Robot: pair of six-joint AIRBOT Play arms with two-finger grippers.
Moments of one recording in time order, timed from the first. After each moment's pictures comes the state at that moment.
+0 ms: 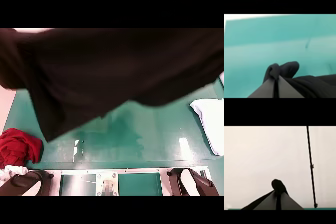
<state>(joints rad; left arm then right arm) -0.22 -0.88 1.81 1.62 -1.44 -1.62 -0.54 -0.72 1.70 -0.70 0.96 1.35</state>
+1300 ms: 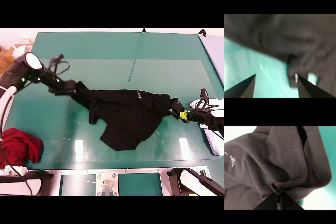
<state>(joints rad) -0.11 -1.49 1.33 1.13 -1.25 -1.46 -0.39 -1.06 0.54 -0.71 0.75 1.24</state>
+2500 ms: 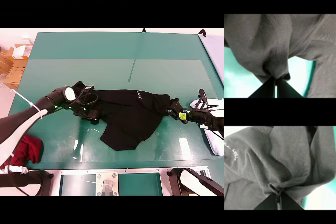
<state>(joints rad) -0.41 -1.50 1.02 1.09 -0.98 -1.41 -0.38 -1.06 0.54 -0.69 0.80 1.23</state>
